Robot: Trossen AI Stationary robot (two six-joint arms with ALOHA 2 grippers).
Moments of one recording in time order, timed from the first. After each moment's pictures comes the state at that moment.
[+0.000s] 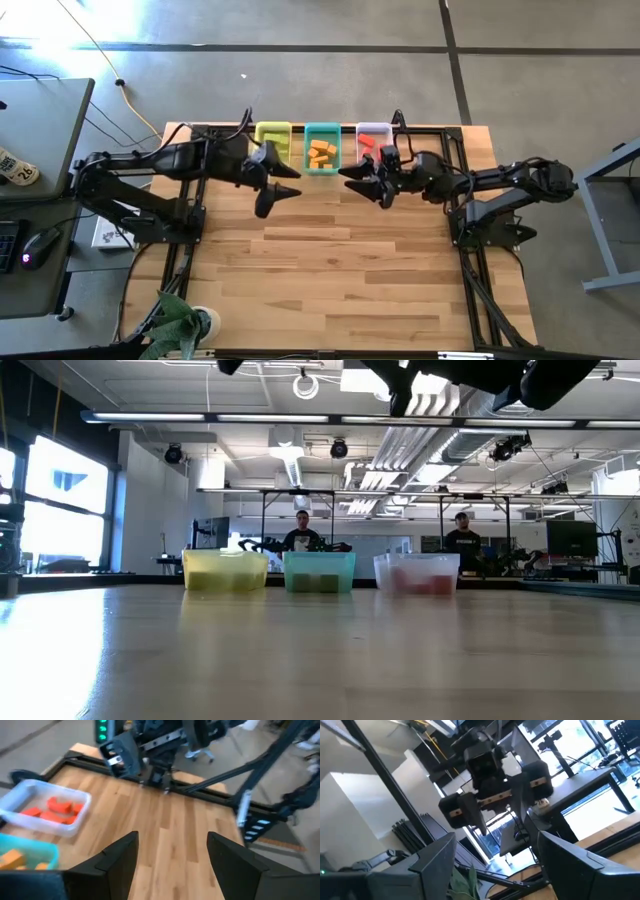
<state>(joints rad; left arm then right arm) 0.19 1.18 1.22 -0.45 0.09 -0.23 -0.13 1.30 0.67 0.95 -0.22 0.67</state>
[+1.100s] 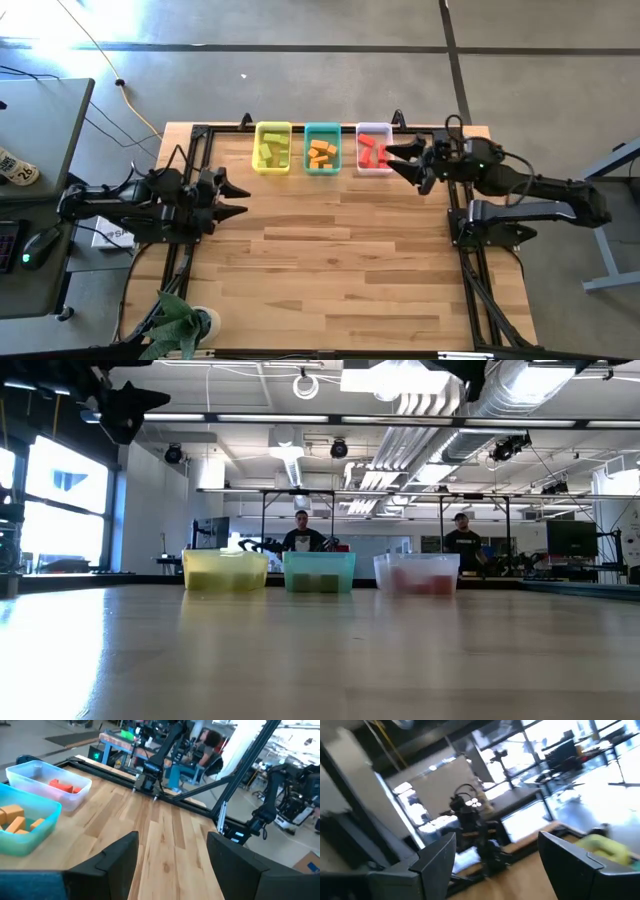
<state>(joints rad) 0.13 0.31 0.39 -0.21 0.04 -0.37 -0.25 0.76 0.67 0.26 -0.12 0.49</state>
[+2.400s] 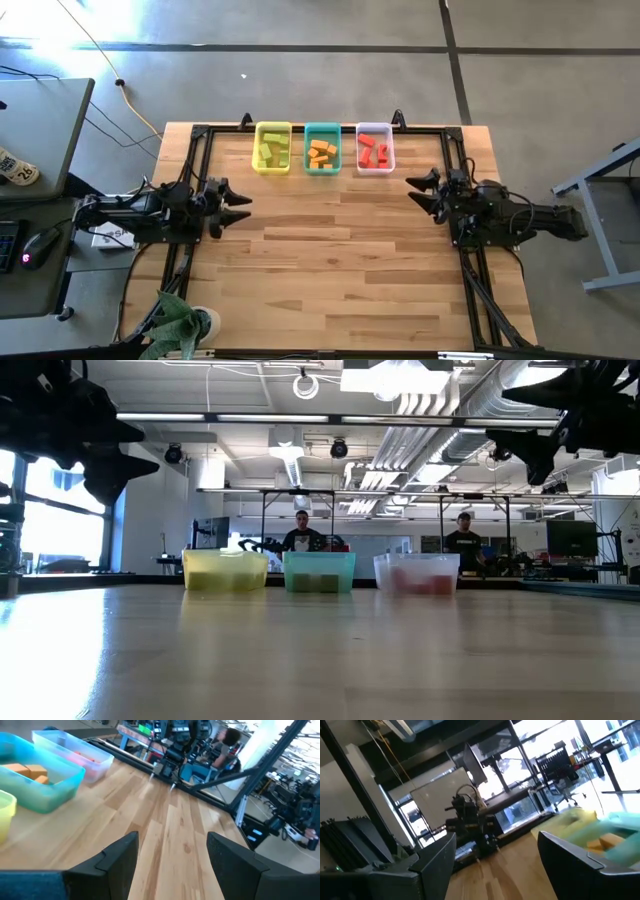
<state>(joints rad) 0.13 0.02 0.08 -0.21 -0.02 -0.43 -0.12 0.05 0.01 0.28 0.06 0.47</state>
